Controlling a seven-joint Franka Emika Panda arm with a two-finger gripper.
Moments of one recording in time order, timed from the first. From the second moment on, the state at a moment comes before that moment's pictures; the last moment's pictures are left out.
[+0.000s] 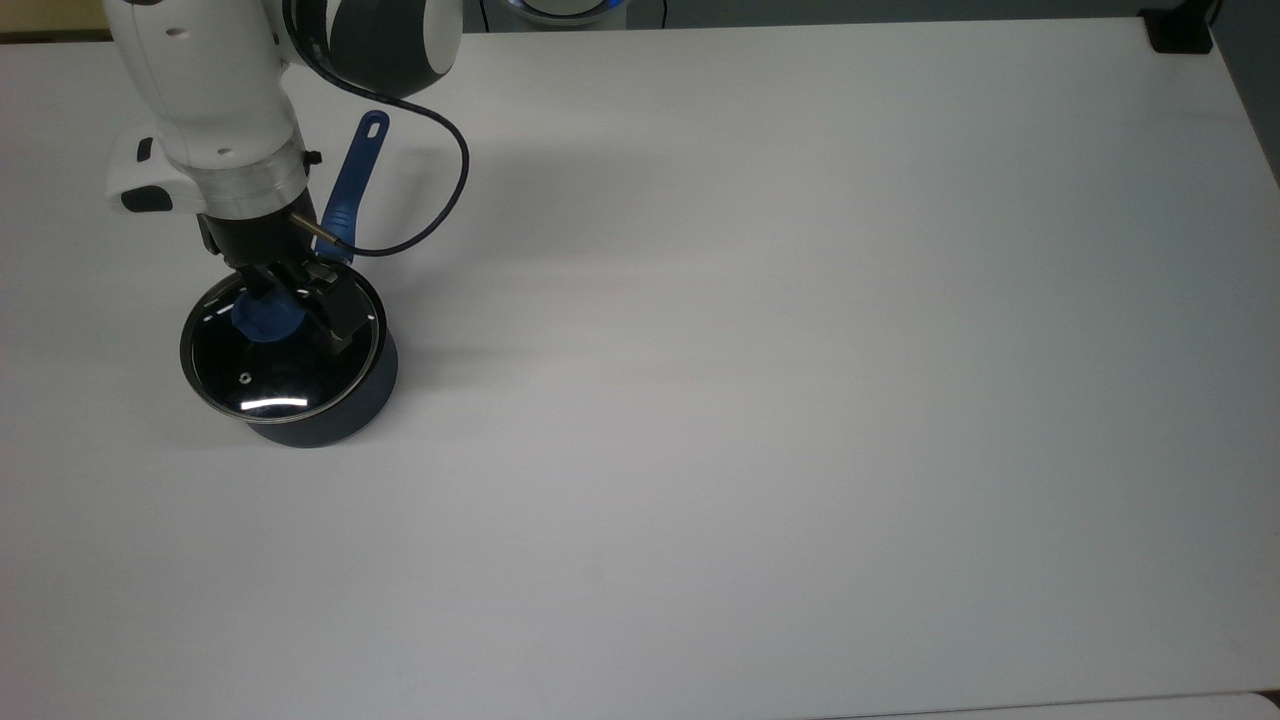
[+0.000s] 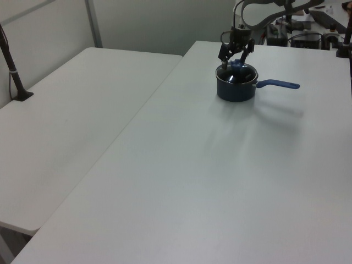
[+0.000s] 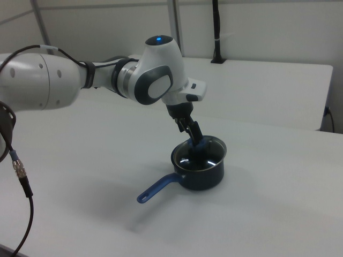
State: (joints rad) arm -0.06 0.42 -0.21 -1.57 0.08 2.17 0.30
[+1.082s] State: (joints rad) arm -0.07 0.41 -0.24 -1.49 0.08 2.13 0.28
